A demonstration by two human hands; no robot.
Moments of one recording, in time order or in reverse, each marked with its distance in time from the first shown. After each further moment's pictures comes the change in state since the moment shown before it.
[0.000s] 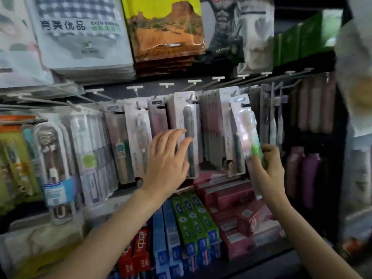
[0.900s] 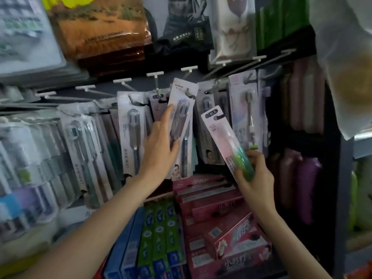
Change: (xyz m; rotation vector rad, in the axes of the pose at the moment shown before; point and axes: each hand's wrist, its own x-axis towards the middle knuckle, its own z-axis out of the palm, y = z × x) left_hand 0.084 0.072 0.059 -0.400 -0.135 -0.370; right_hand 0.062 0.093 -0.032 -0.150 -0.154 -0.093
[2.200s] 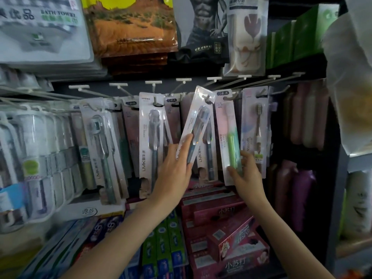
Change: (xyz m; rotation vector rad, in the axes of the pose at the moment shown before) left_hand -0.045 -0.017 0.010 0.027 -0.050 0.058; right_hand 0.009 -0.032 0.018 0.090 -0.171 0.098
